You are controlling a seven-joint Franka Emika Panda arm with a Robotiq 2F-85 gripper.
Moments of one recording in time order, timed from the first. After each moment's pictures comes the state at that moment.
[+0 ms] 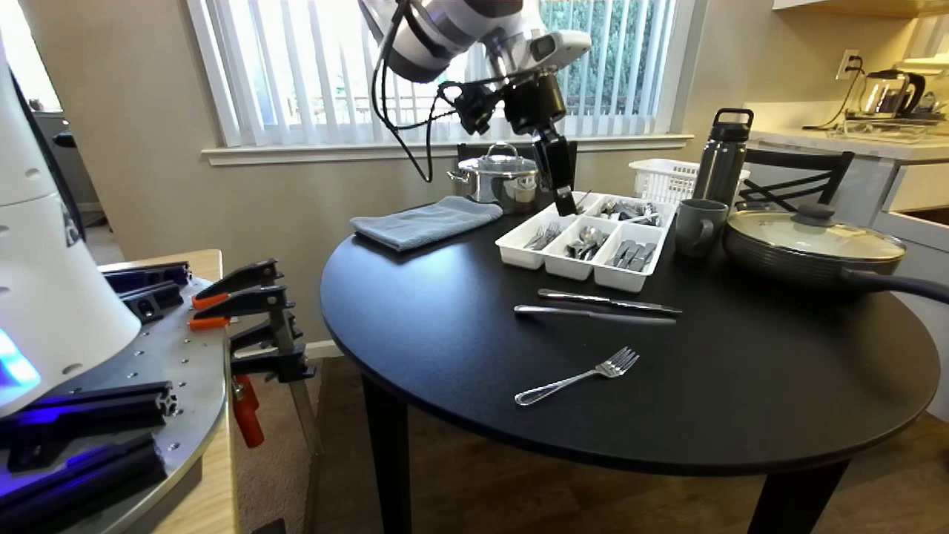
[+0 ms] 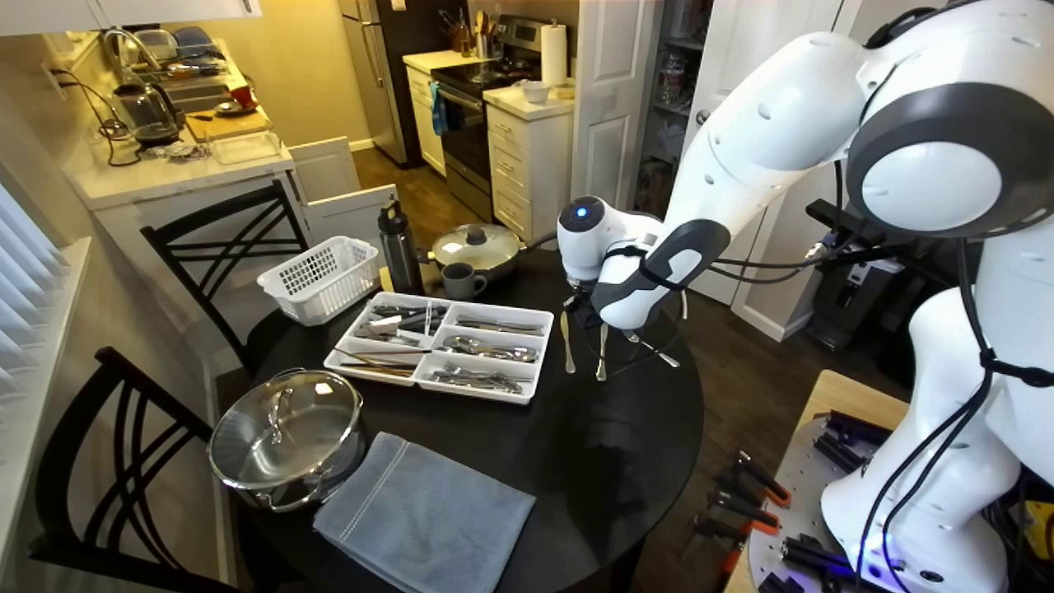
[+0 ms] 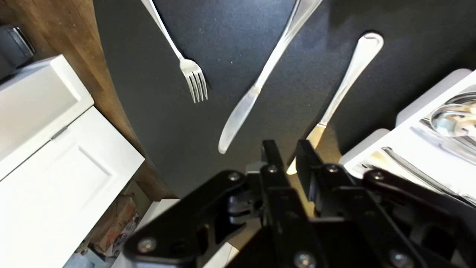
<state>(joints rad) 0.72 0.44 -0.74 -2.26 -0.34 2.70 0.91</state>
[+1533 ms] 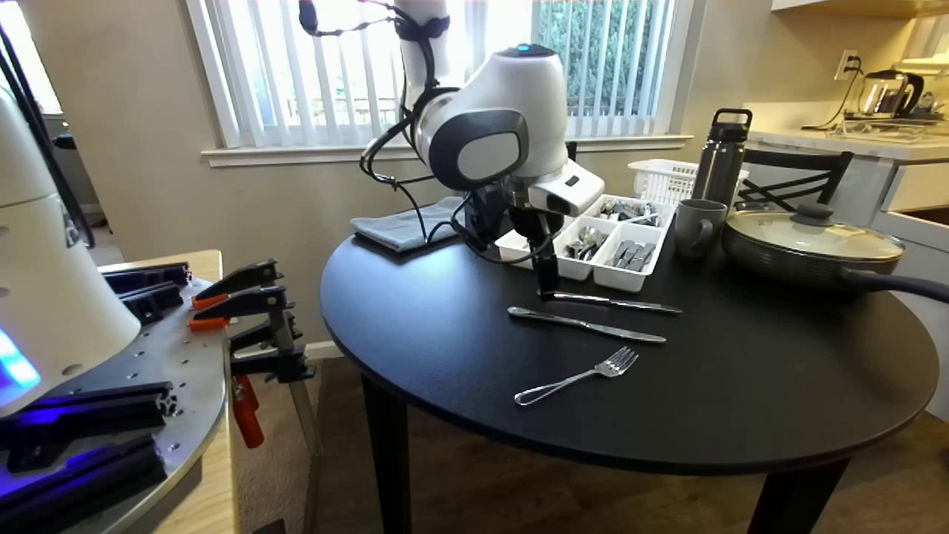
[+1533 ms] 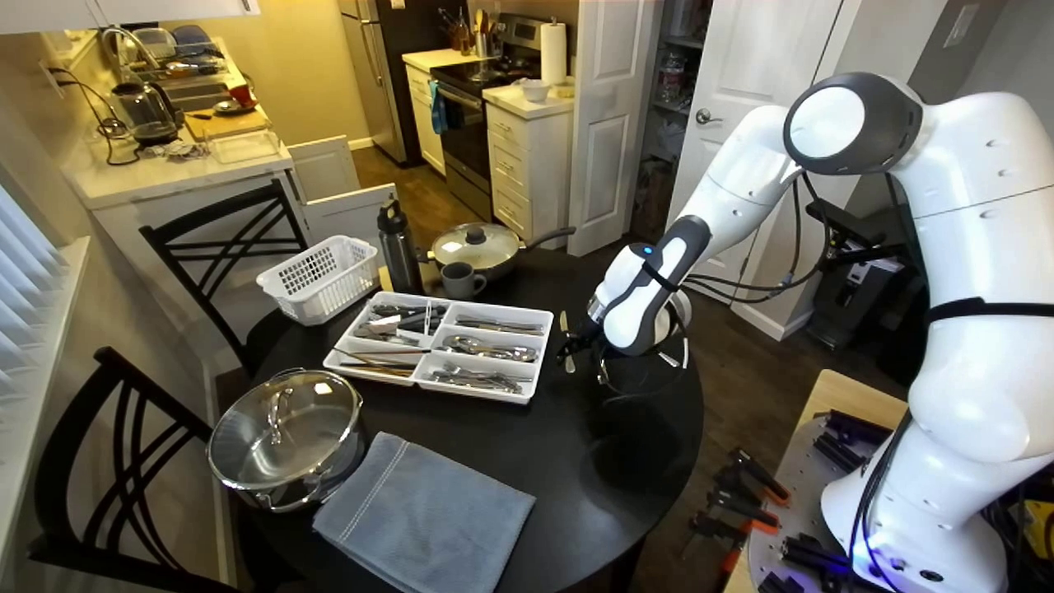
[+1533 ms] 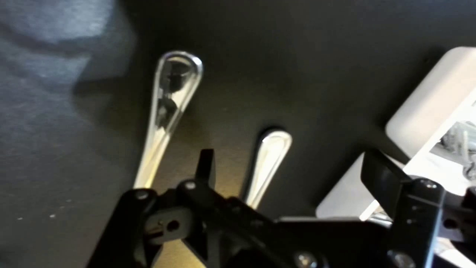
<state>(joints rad) -0.50 0.73 0.37 -2.26 -0.06 3.21 0.34</state>
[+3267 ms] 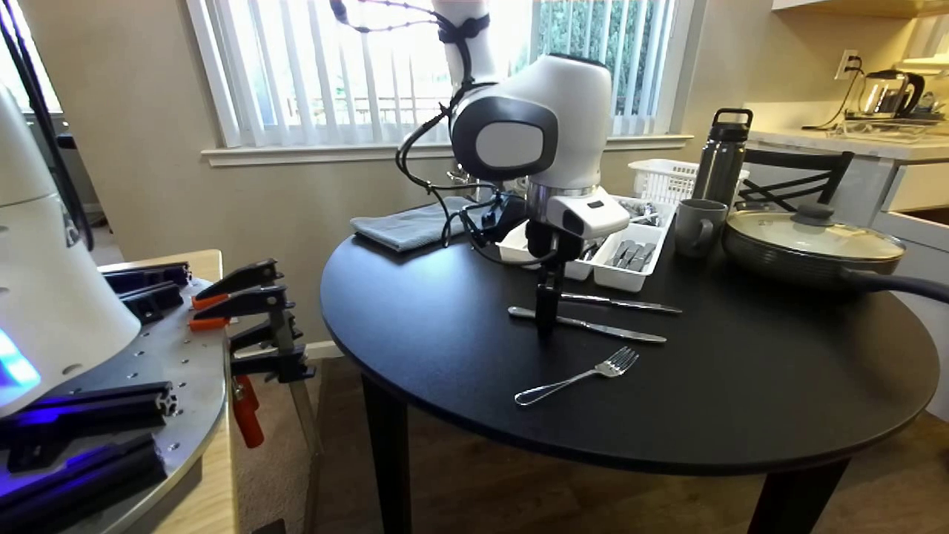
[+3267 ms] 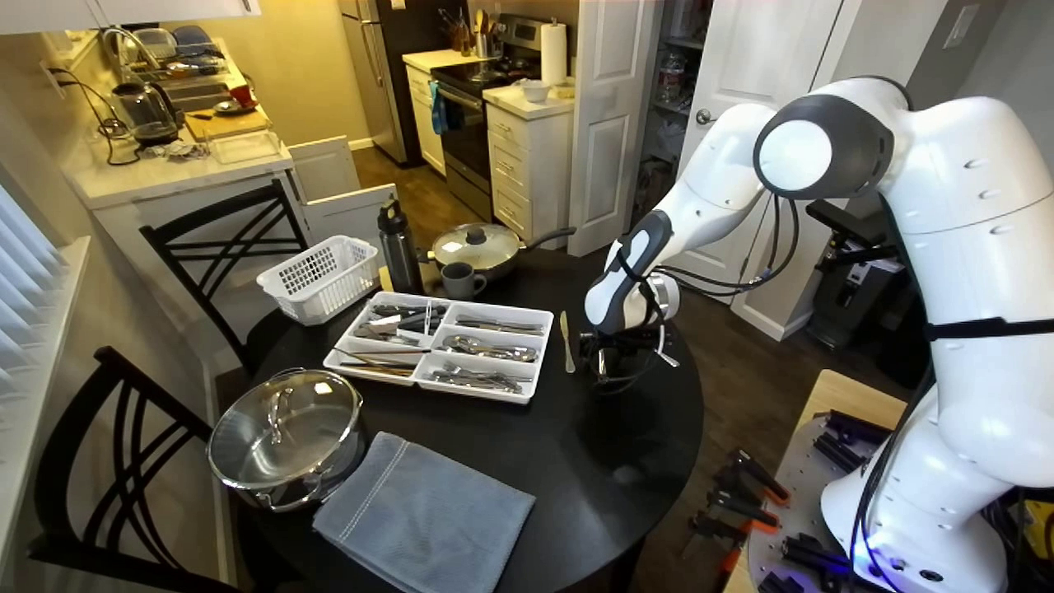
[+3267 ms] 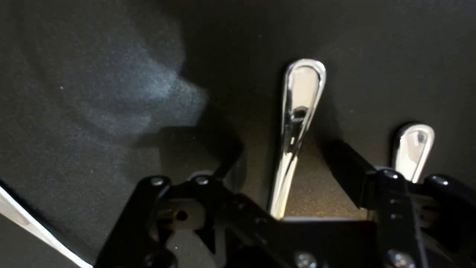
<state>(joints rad) -0.18 0.71 0.03 -2.15 0.33 2.89 0.32</state>
